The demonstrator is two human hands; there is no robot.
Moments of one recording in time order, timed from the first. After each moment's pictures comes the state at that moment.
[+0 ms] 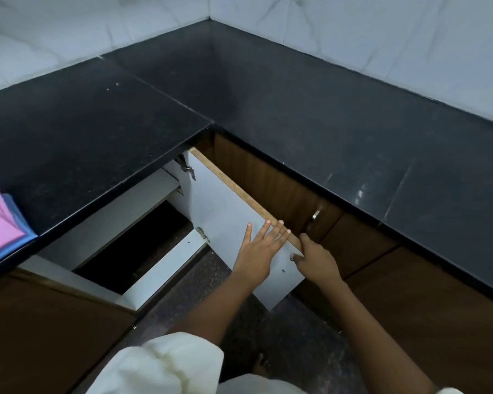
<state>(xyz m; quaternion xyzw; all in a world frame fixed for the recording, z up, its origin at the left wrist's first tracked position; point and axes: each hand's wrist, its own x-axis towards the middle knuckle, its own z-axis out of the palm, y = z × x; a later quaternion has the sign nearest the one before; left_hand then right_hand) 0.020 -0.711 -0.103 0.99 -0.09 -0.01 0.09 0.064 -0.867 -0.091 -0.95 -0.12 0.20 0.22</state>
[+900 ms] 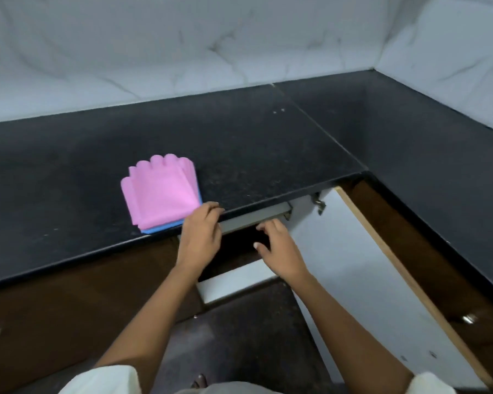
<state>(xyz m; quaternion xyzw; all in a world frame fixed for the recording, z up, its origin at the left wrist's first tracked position) -0.138 -0.394 -0.025 0.91 0.28 0.24 0.16 -0.009 -0.529 -0.044 -0.82 -0.46 0.14 0.30</state>
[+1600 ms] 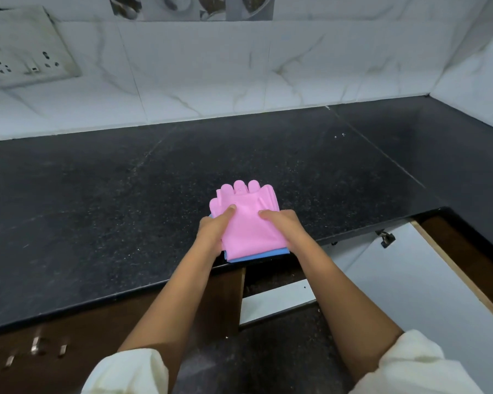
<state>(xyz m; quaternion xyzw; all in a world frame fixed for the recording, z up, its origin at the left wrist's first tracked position) -0.188 -0.251 0.000 0.44 0.56 0.21 0.68 -0.052 -0.338 -0.006 -0.76 -0.13 0.39 0.50</state>
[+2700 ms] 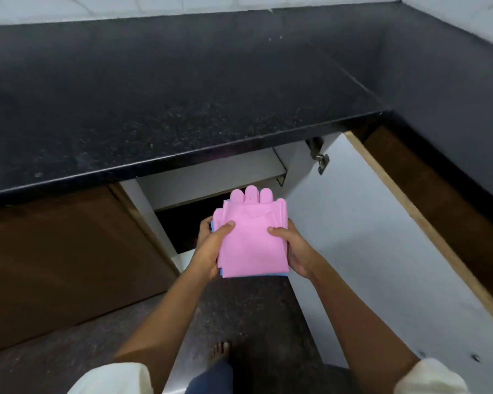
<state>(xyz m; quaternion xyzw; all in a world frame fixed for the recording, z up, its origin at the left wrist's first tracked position) -0.058 -0.455 -0.226 0.40 0.47 0.21 0.76 0.081 -0.575 -0.217 -0.62 -0.09 0.51 0.59</state>
